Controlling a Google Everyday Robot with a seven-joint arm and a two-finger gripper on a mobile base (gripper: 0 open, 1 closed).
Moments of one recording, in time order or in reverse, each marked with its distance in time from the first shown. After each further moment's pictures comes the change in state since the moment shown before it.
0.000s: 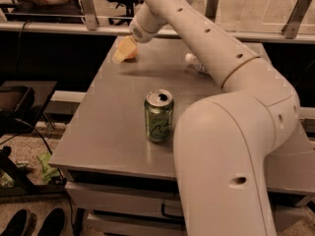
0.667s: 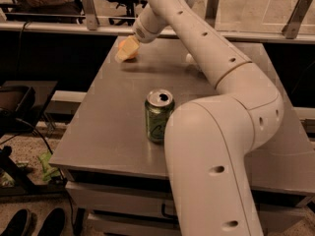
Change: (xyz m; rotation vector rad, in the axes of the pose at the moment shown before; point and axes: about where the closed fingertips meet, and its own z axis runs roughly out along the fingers) arm 0.007 -0.017 0.014 -0.011 0.006 0.057
